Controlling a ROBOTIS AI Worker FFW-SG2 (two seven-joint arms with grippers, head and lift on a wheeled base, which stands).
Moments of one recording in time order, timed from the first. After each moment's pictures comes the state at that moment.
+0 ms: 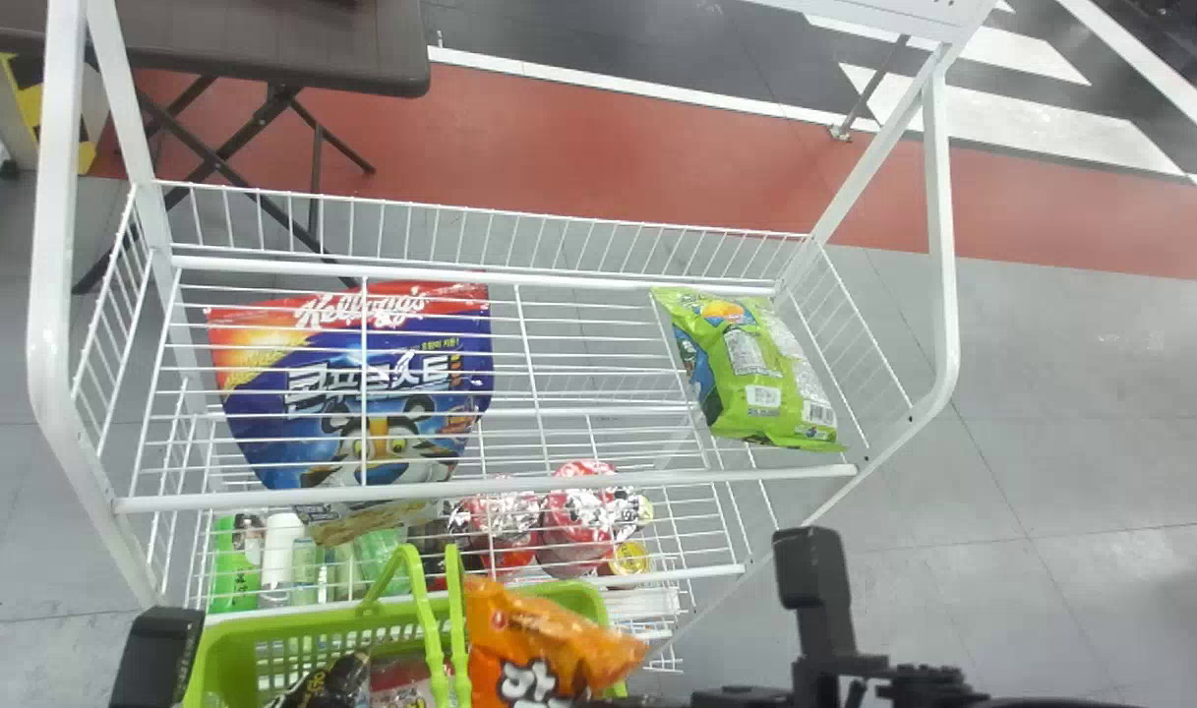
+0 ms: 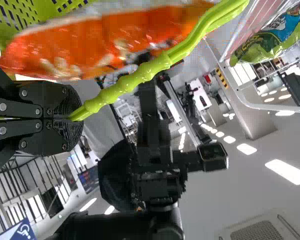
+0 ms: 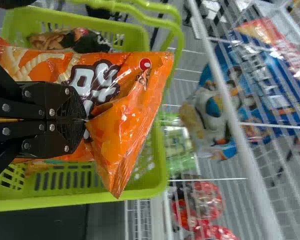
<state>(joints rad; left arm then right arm) 0.45 0.05 -0.16 -1.93 0.06 0.98 -1.42 0.59 -0.05 -0.27 -2.46 -0.26 1.56 0.52</state>
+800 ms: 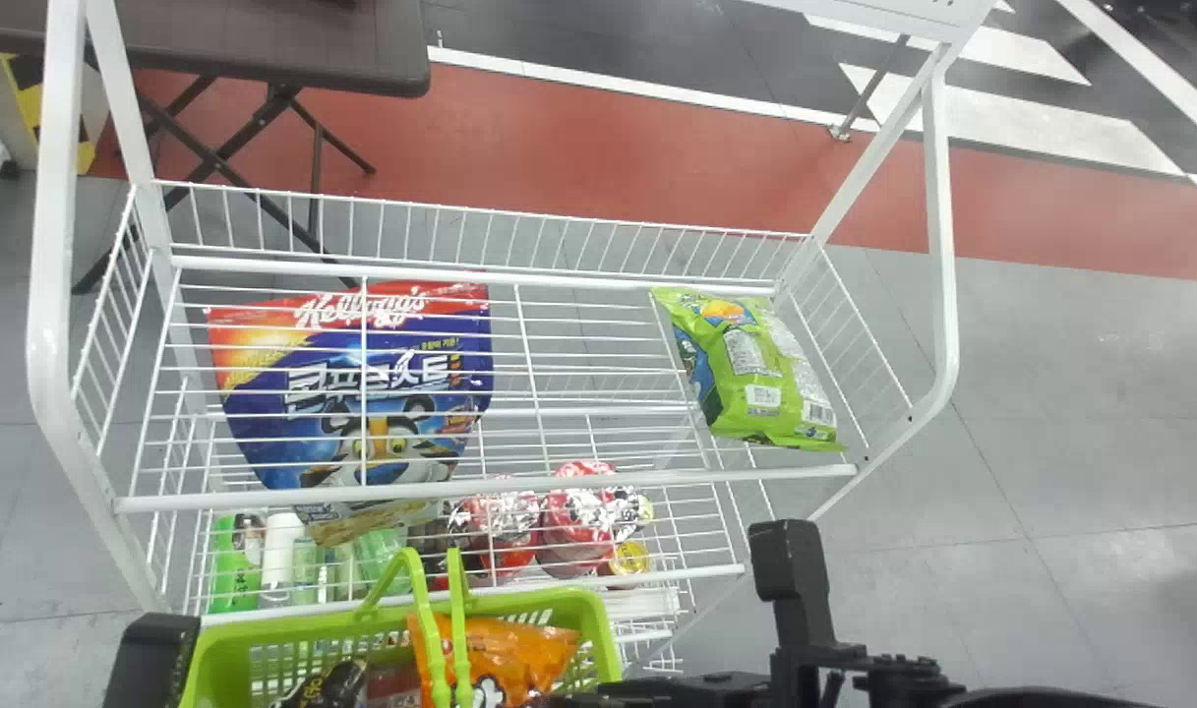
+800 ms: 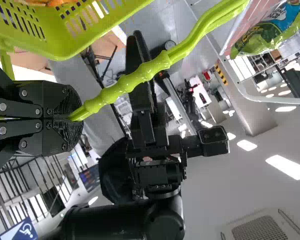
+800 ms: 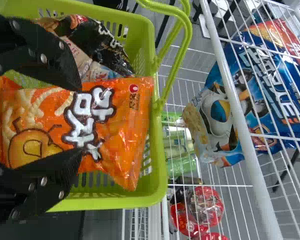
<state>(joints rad) 0.48 0.06 -0.16 -1.96 0.06 0.98 -1.43 0.59 -0.06 -0.23 -2.47 -0.22 1.49 0.53</state>
